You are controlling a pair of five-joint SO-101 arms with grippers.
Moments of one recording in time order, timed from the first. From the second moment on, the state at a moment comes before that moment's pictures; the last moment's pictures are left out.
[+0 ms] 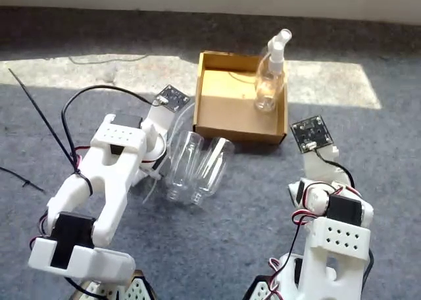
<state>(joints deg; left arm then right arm) 3.8 -2.6 32.3 60.4 -16.6 9.7 -59.5 60.4 64.4 34.4</state>
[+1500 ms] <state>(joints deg) 1.5 -6.7 37.7 52.4 -16.0 9.7 -59.5 60.4 64.4 34.4</state>
